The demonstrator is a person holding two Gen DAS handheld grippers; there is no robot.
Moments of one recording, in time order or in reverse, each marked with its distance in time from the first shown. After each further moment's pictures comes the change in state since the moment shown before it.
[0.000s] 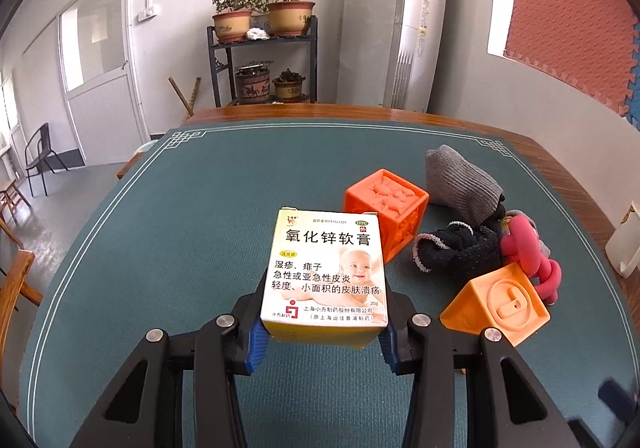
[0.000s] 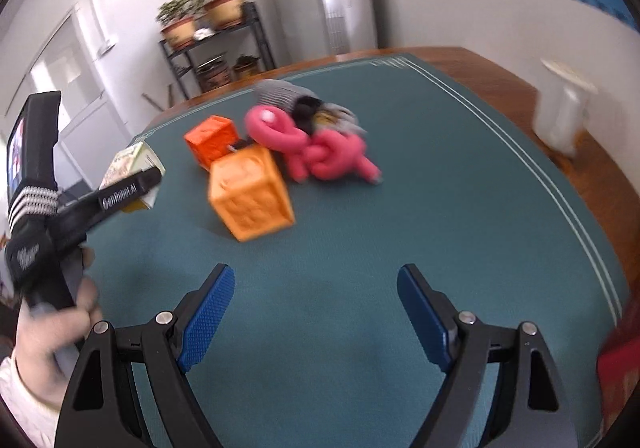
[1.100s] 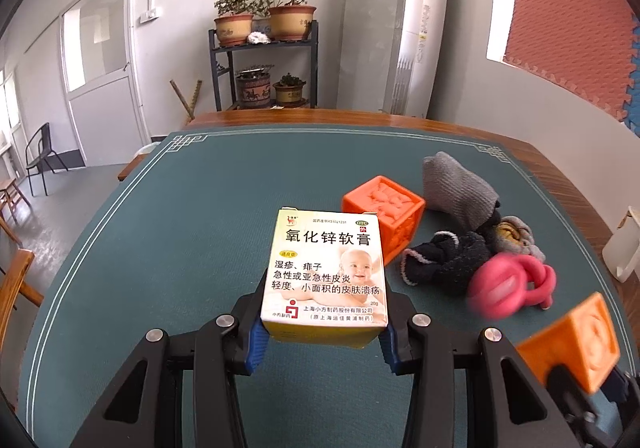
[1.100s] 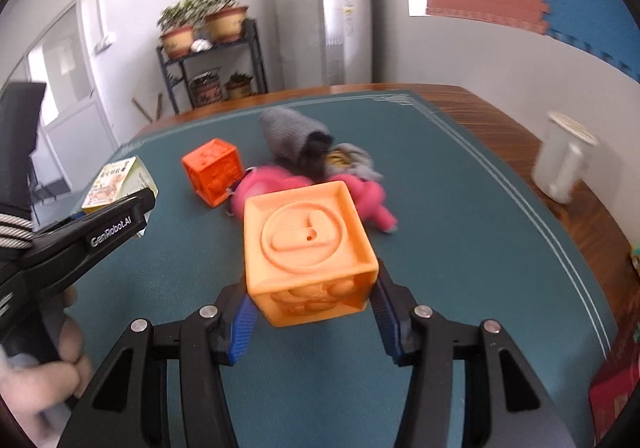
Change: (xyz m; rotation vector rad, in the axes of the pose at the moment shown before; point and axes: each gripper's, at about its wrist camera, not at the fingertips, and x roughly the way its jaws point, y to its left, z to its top) left arm -0.010 -0.004 0.000 0.006 -0.025 -0.008; right arm -0.005 0.012 -0.001 -0.012 -0.111 -0.106
